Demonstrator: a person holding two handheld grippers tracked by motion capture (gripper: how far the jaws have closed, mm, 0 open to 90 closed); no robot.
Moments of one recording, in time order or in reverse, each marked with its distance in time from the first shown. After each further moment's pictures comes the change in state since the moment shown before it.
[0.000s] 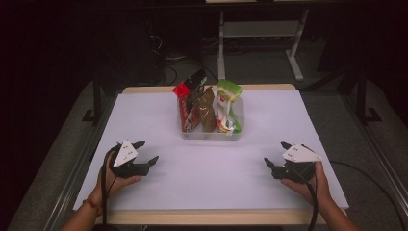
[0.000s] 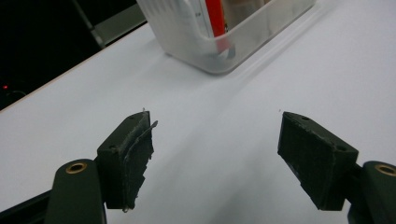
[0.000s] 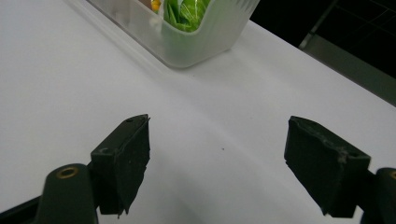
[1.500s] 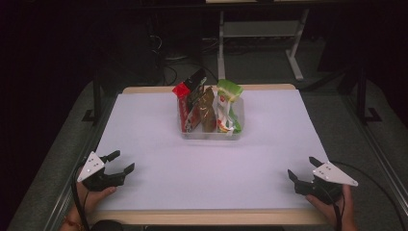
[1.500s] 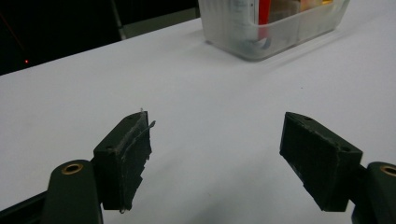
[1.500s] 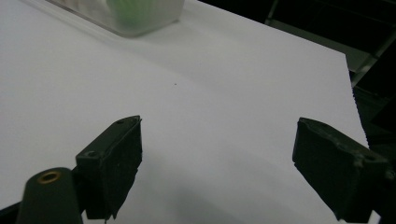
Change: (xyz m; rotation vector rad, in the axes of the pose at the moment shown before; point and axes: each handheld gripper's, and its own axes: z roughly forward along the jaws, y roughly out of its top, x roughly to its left) left arm 0.022 -0.056 -0.053 -0.121 0.059 -0.209; right arm -0.012 -0.061 -0.045 -0.037 -0.129 0.170
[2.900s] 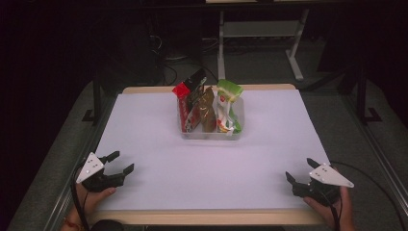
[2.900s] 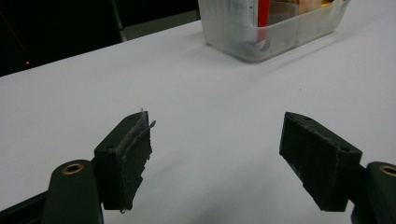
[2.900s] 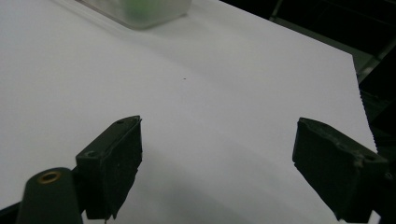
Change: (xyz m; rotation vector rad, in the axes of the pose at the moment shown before) left arm -0.002 0.000 -0.001 0.004 0.005 0.001; right arm 0.009 0.001 0.001 0.020 0.006 -0.040
